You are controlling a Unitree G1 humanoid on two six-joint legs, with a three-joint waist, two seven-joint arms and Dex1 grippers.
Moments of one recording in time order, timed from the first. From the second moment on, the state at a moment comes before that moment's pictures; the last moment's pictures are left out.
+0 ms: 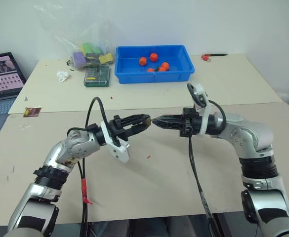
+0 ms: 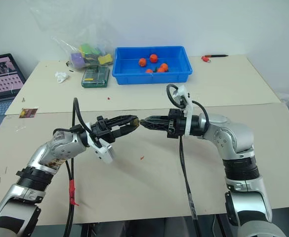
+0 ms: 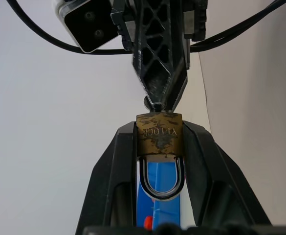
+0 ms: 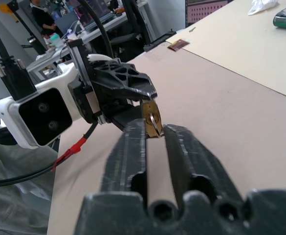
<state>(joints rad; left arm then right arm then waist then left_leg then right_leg) -0.54 0.61 -0.22 0.17 0.44 -0.92 -0.36 -0.69 -0.52 0.02 -0.08 0.73 0.91 1.00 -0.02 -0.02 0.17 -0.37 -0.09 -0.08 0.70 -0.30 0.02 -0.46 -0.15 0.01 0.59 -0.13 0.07</state>
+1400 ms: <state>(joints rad) -0.58 0.59 -0.30 0.22 0.30 -0.82 -0.37 -0.74 -0.54 0.03 -0.08 0.80 1.11 0.87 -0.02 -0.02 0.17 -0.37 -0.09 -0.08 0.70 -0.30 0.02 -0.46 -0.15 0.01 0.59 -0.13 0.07</state>
